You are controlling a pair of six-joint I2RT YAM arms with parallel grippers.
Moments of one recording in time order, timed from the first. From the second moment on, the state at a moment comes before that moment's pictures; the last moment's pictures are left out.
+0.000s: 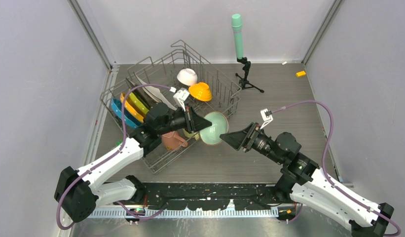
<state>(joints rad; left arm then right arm) -0.69 1.09 0.77 0.19 0.46 -0.66 0.84 0.52 0.51 0.02 -0.07 0.95</state>
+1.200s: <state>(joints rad) -0.68 1.08 0.74 0.22 0.43 -0.69 0.83 0.72 0.51 0.20 -0.13 0.95</state>
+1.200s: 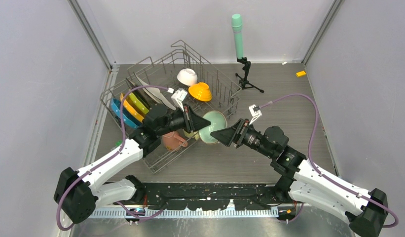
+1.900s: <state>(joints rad) -0.69 1.05 0.74 0.21 0.40 -0.69 0.83 0.64 0.54 0.13 -0.13 0.92</state>
